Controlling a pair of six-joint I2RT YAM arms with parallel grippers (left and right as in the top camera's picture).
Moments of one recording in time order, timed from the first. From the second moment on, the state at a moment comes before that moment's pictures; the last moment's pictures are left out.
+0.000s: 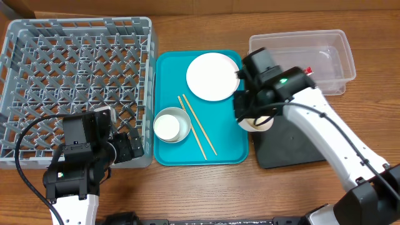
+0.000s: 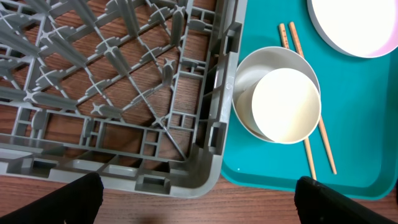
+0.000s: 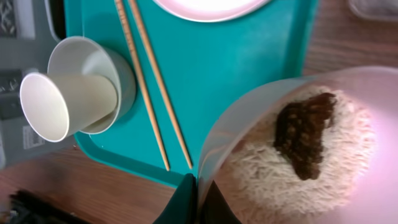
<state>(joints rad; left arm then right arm) 0.12 0.91 0.94 -1.08 0.13 -0.16 0.45 1.65 1.44 -1.08 -0.26 0.40</state>
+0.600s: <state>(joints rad) 0.12 0.91 0.94 -1.08 0.13 -0.16 0.02 1.65 1.14 -0.91 -0.75 0.25</state>
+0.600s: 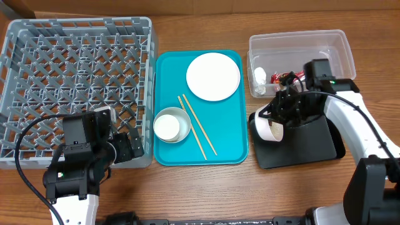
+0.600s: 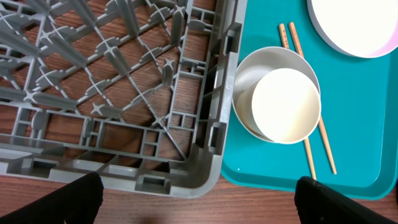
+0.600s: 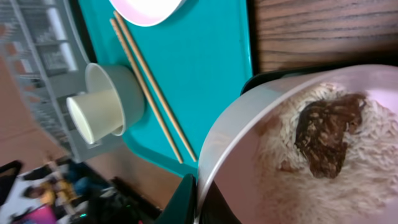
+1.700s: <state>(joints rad) 0.12 0.91 0.94 -1.08 0.13 -0.16 -0.47 1.65 0.95 -0.60 -1.43 0.59</state>
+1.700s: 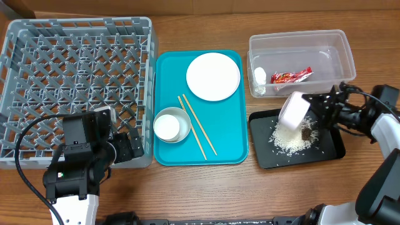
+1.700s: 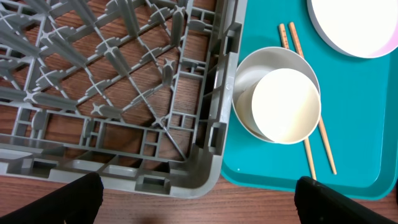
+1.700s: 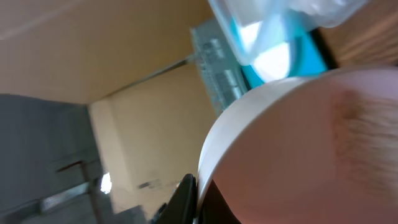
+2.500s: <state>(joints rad) 0.12 0.91 0.94 -1.08 0.13 -0.16 -0.49 1.65 0.95 -0.51 -1.55 0.89</state>
